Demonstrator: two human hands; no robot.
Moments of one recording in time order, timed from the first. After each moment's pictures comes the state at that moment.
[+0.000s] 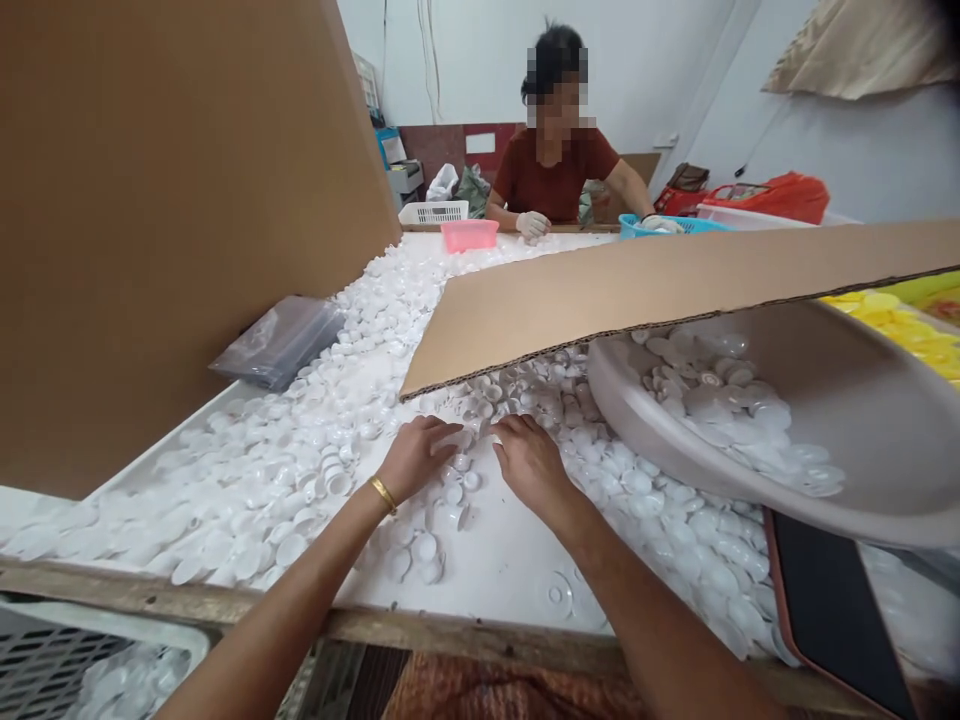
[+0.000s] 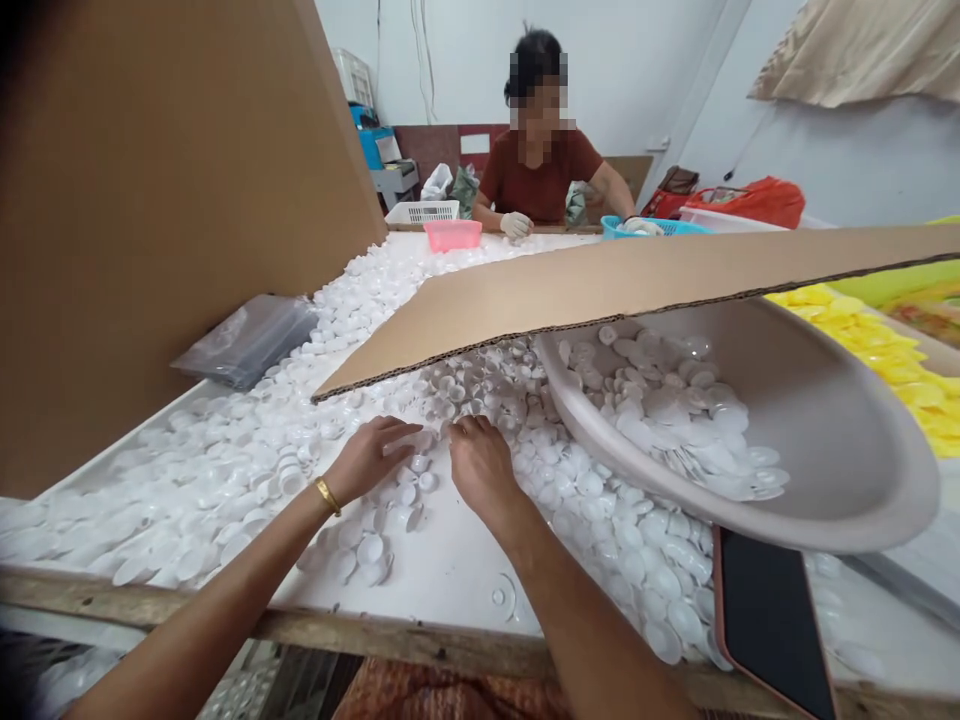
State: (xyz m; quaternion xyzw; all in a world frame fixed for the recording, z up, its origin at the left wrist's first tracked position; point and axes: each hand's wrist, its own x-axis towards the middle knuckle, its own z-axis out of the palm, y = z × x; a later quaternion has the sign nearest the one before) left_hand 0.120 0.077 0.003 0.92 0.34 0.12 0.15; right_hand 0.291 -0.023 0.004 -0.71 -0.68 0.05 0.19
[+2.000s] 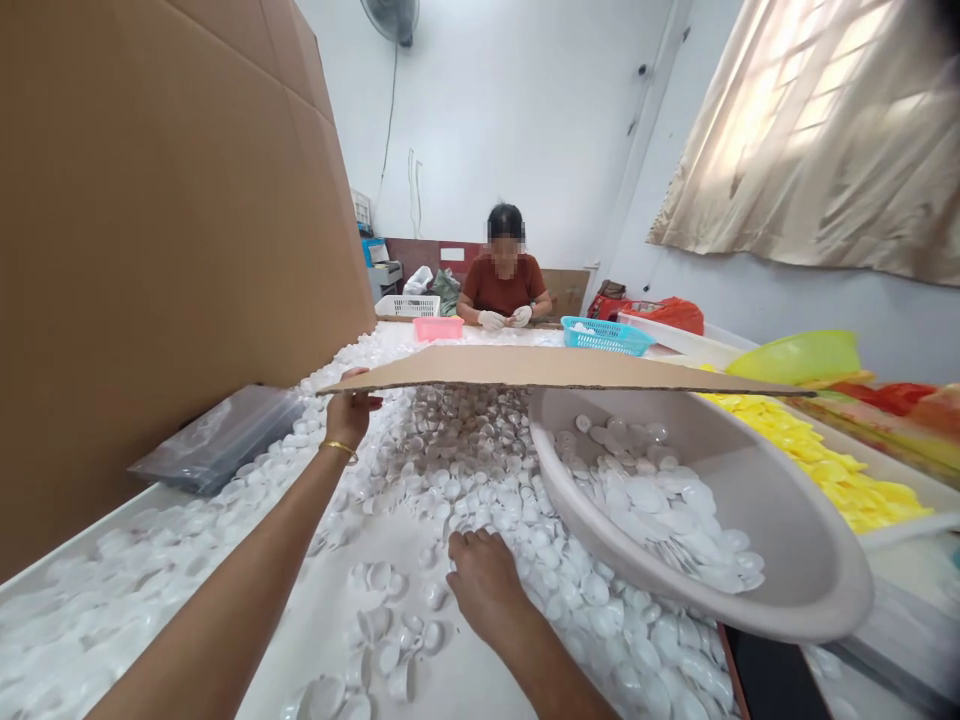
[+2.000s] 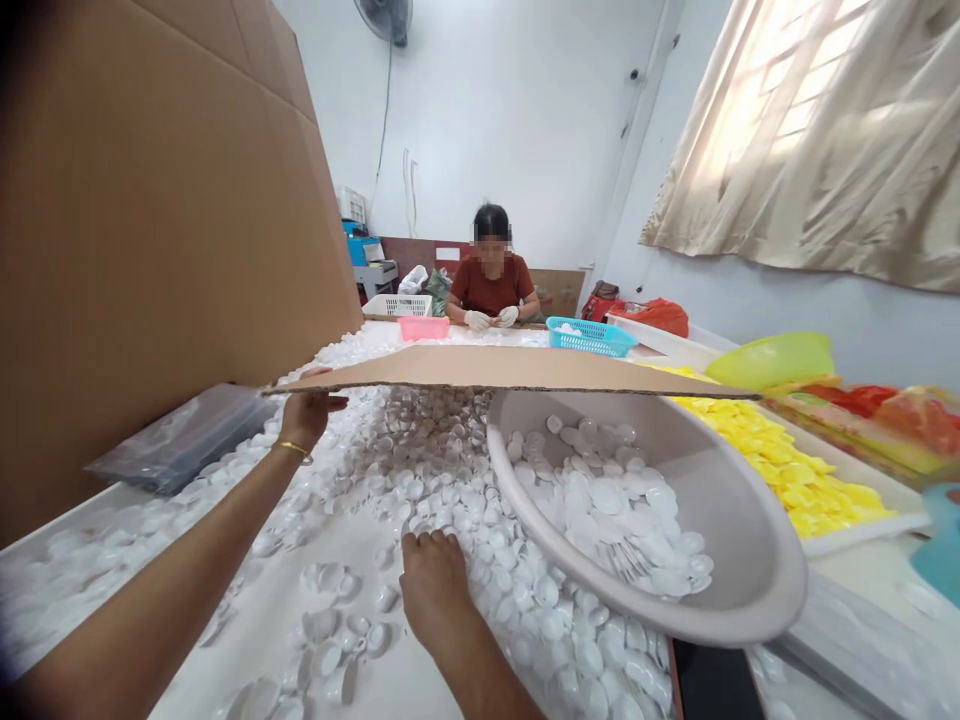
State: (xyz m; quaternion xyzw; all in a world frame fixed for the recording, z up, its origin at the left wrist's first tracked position) left_hand 0.173 0.231 0.086 0.58 0.33 0.61 0.43; right_hand 0.284 -0.019 -0.006 -0.73 -0.66 0.07 0.15
